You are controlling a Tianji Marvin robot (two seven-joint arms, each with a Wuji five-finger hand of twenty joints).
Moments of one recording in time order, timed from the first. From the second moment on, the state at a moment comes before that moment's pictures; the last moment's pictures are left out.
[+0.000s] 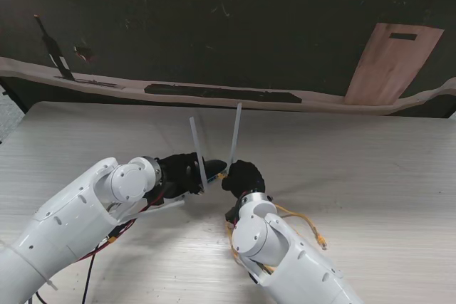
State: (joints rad) left arm 1.12 -1.04 -0.83 -1.35 0.40 0.14 -0.40; right arm -1.38 -1.34 0.82 -1.43 -0.30 0.40 -0.49; left_hand 0.54 -0.71 0.67 -0.03 0.08 0.27 0.57 0.44 0.29 0.34 0.29 0.36 0.40 0.45 0.09 0.38 0.18 0.37 0.60 0.42; right_hand 0.65 -0.78 1.28 -0.20 1.04 0.33 1.12 0.42 1.27 0.28 1.20 0.60 1.33 0.30 1.70 0.82 1.19 0.45 1.89 0.92
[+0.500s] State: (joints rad) left arm 1.08 -1.05 -0.80 -1.31 0.38 0.11 -0.40; right arm -1.42 -1.34 0.85 -1.48 -0.23 0.46 -0.46; left_hand 0.54 -0.72 0.67 -0.03 0.08 0.26 0.59 0.44 0.29 0.34 0.30 0.37 0.40 0.44 0.09 0.39 0.18 0.37 0.60 0.42; right_hand 0.64 -0.74 1.28 -0.20 1.04 0.33 1.13 0.45 1.27 0.28 1.21 0.59 1.33 0.30 1.70 0.82 1.19 0.45 1.89 0.87
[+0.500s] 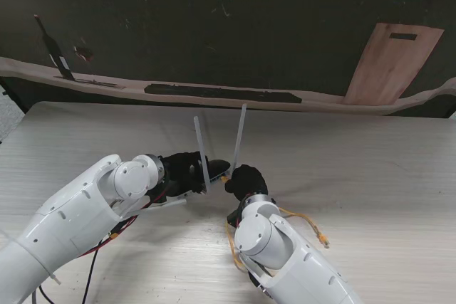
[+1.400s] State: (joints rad) left arm 1.09 -1.05 -0.80 -1.32 0.39 0.10 -0.40; right arm -1.41 -1.36 0.88 -1.51 -0.05 0.54 -0.44; left_hand 0.54 -0.72 0.67 -0.03 0.08 0.25 0.59 0.44 0.29 0.33 0.30 0.37 0.40 0.44 0.09 0.39 0.18 0.37 0.60 0.40; right_hand 0.62 -0.69 1.28 -0.19 1.05 0.33 1.13 0.47 1.28 0.28 1.21 0.59 1.33 0.30 1.71 0.82 1.19 0.46 1.89 0.82
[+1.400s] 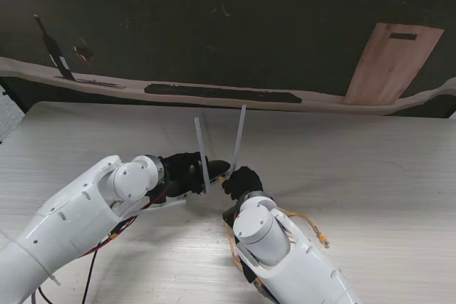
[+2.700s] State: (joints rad) left arm 1.11 -1.06 -0.82 -1.32 0.40 0.09 -0.39; right arm -1.42 -1.39 0.93 -1.51 0.10 0.63 -0.43; left_hand 0.54 -0.71 0.60 -0.05 0.08 0.23 0.61 0.44 0.29 0.31 0.30 0.37 0.40 0.43 0.09 0.40 0.19 0.35 0.61 0.34; right_hand 0.60 -0.61 1.23 -0.15 1.08 0.31 1.13 0.52 1.30 0.27 1.23 0.57 1.34 0.30 1.72 0.82 1.19 0.47 1.89 0.79
